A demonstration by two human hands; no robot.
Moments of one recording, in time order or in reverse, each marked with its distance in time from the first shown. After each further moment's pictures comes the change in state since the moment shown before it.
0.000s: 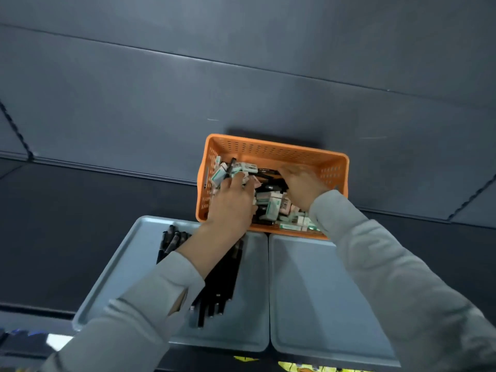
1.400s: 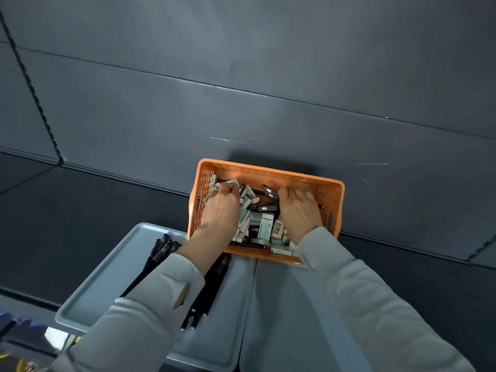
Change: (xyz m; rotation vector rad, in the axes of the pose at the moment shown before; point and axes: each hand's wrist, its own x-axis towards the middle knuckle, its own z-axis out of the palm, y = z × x) left_hand 0.023 0.013 -0.007 0.044 -0.029 -0.275; right_hand -0.016 0.000 0.013 -0.090 0.196 0.012
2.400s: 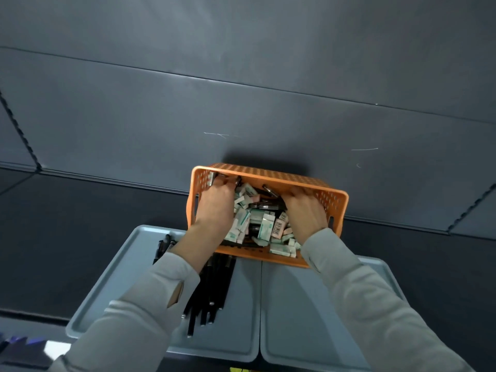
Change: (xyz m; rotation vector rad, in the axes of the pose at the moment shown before) left_hand 0.000 -0.025 -0.002 -0.178 0.149 0.121; right_hand -0.027 -0.012 -0.007 0.109 0.019 0.143
